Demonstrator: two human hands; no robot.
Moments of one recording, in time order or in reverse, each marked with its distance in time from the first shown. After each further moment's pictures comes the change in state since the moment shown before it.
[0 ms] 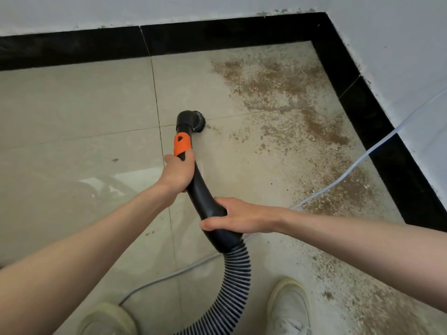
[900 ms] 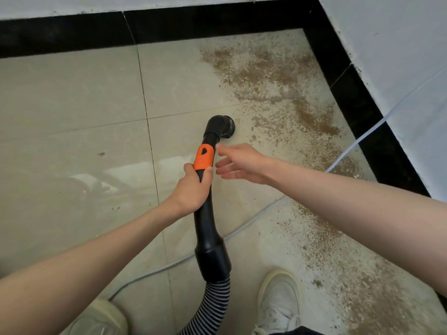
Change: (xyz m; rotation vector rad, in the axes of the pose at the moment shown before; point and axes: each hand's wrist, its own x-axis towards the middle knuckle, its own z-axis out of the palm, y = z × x) left_hand -0.039 -0.018 0.035 0.332 -0.199 0.148; right_hand 0.031 -0.004 -0.065 0.483 0.435 0.140
